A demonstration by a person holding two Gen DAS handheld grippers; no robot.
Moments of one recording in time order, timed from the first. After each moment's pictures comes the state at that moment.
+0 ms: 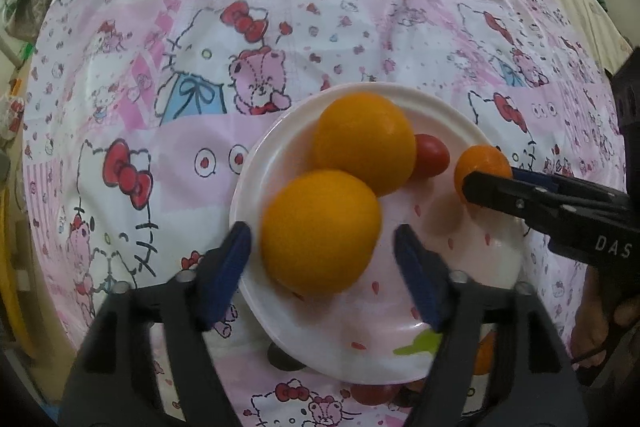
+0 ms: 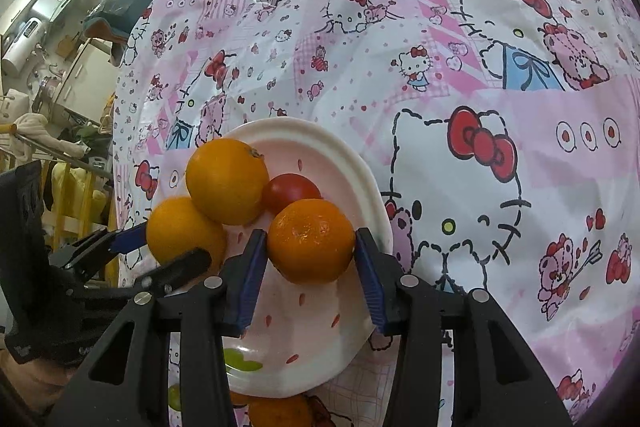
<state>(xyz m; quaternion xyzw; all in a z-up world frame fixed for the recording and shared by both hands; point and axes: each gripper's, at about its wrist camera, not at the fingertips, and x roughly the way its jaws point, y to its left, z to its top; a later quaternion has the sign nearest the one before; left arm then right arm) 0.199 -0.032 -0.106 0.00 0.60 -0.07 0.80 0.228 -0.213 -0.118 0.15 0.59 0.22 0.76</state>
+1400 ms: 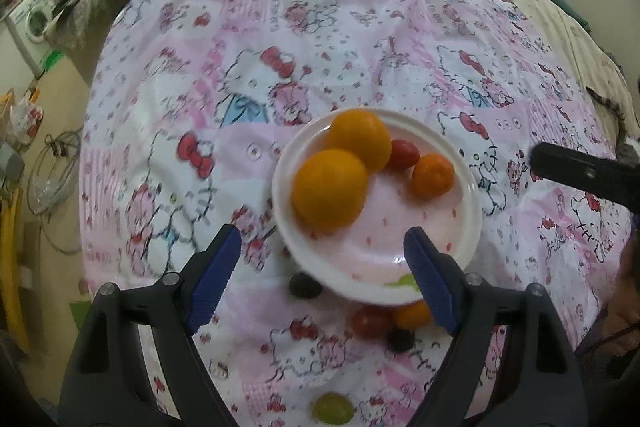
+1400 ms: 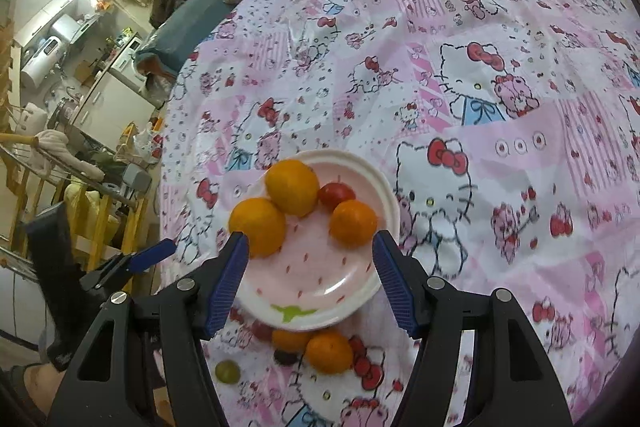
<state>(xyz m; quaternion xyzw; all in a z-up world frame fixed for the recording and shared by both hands) 0.128 -0.008 -0.046 -0.02 0.53 -0.05 0.85 0.163 -0.233 -0.024 0.17 0.52 0.22 0.81</state>
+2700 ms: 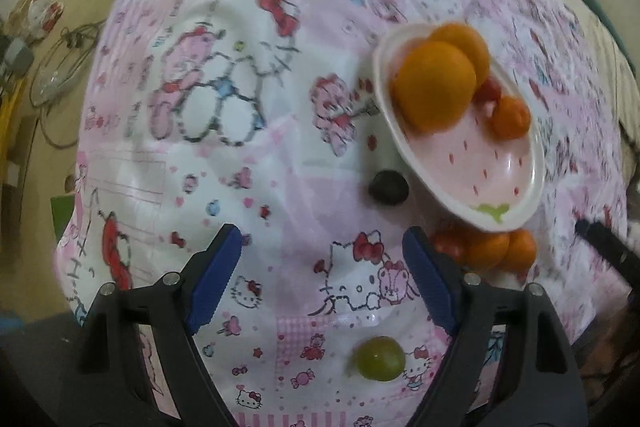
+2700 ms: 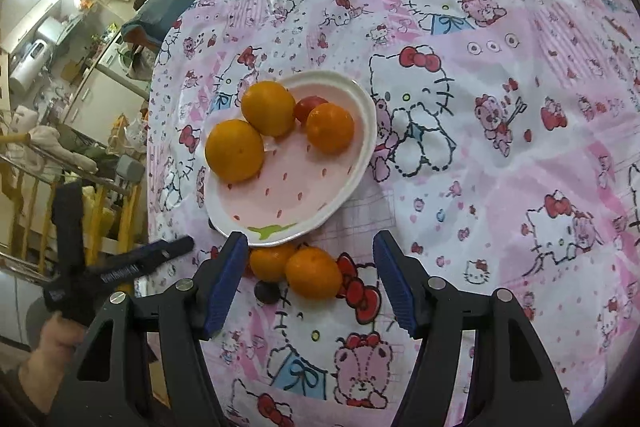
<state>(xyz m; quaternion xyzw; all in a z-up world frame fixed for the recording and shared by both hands) 0.096 0.043 -0.107 -0.10 0.62 0.01 0.78 0.107 -0.241 -0.068 0.18 0.55 0.19 0.79</state>
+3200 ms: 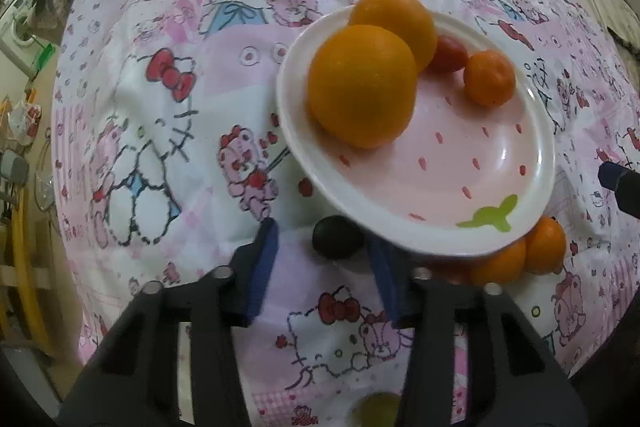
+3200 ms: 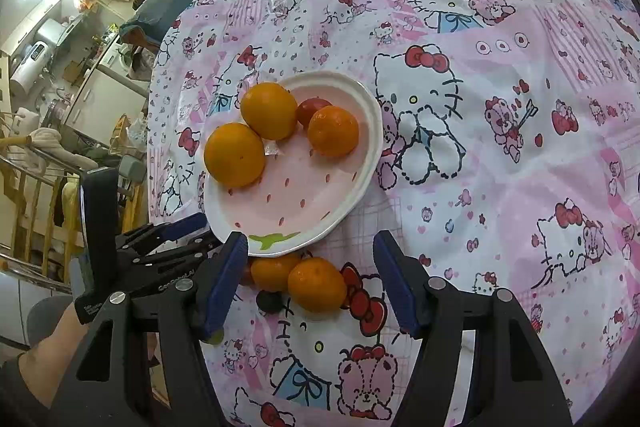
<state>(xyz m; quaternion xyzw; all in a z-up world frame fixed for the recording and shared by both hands) 0.129 -0.015 -0.123 0.05 0.60 -0.06 0.80 0.115 -0.238 -0.073 0.19 0.56 0.20 0.78</state>
